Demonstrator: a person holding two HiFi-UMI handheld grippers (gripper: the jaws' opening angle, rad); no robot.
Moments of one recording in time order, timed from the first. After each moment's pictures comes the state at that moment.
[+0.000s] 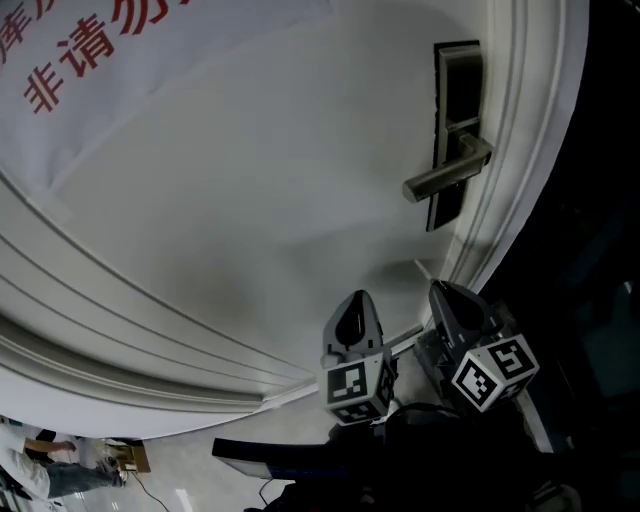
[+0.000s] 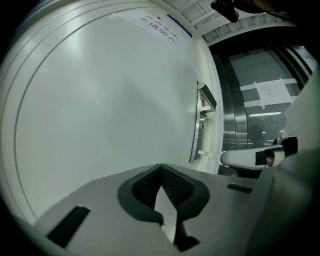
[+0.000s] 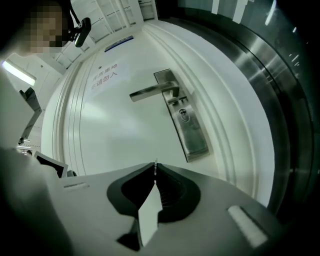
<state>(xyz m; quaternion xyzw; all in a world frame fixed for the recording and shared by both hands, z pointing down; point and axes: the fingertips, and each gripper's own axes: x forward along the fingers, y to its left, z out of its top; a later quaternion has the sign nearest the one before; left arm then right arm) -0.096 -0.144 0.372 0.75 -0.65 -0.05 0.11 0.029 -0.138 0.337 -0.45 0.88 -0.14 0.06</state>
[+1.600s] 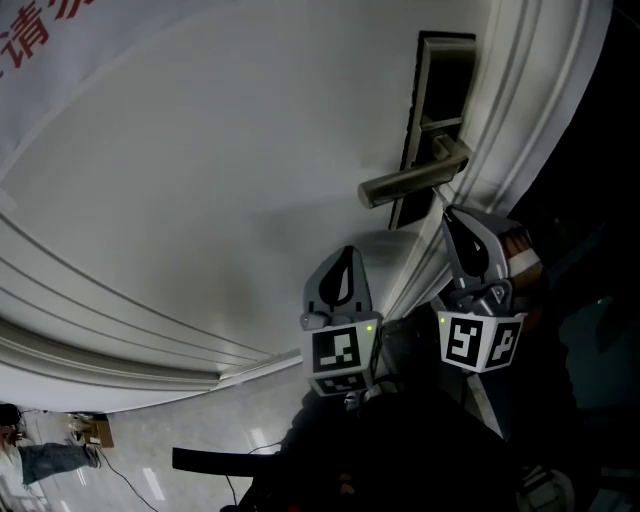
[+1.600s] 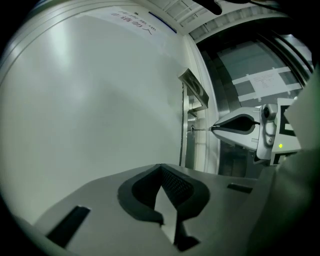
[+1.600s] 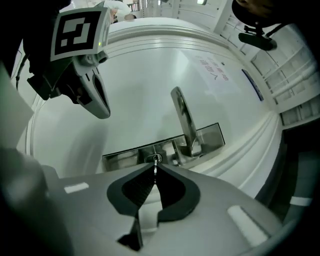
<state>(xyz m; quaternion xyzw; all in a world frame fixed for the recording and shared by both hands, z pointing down) -0.042 -0.198 0.331 0.77 -0.64 -0.04 0.05 0.080 -0.209 0.254 -0.44 0.66 0.51 -0.32</state>
